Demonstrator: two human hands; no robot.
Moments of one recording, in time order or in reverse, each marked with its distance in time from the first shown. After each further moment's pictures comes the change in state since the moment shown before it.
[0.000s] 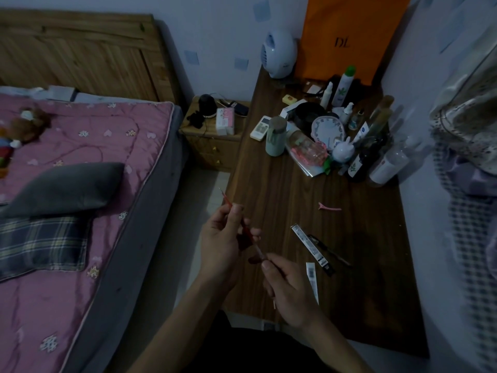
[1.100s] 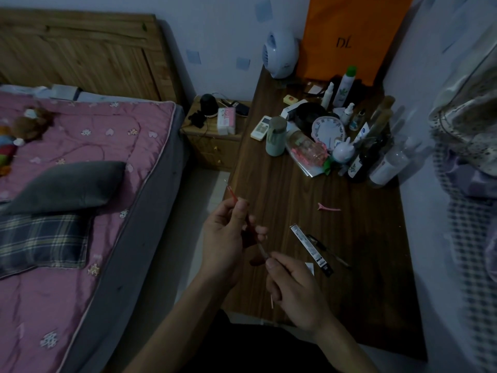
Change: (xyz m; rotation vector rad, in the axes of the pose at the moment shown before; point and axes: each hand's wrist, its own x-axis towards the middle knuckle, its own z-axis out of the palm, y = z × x) left_hand -0.005 0.008 0.014 0.029 -0.047 0.037; right_hand -0.009 -0.032 -0.012 0.109 -0.042 0.191
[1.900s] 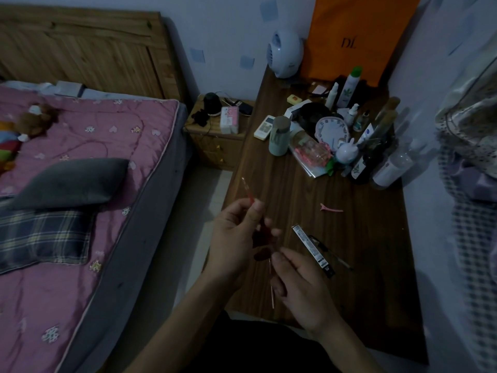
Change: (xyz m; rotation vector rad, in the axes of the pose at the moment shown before) left_hand -0.011 0.012 0.011 0.095 -0.112 0.002; right_hand 0.002 -0.006 0.002 0.107 -0.015 -0.057
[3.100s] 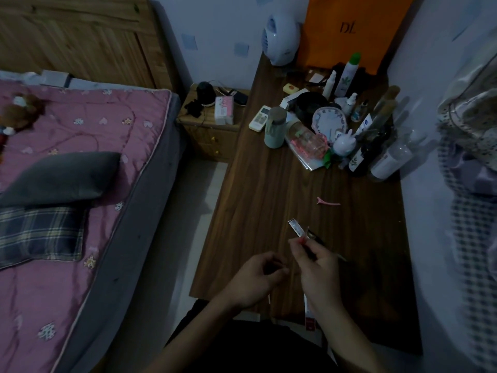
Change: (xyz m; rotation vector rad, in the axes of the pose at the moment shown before) left_hand 0.007 -0.110 -0.015 0.547 -0.363 -0.237; right_hand 0.031 0.055 -0.046 -0.102 0.520 0.050
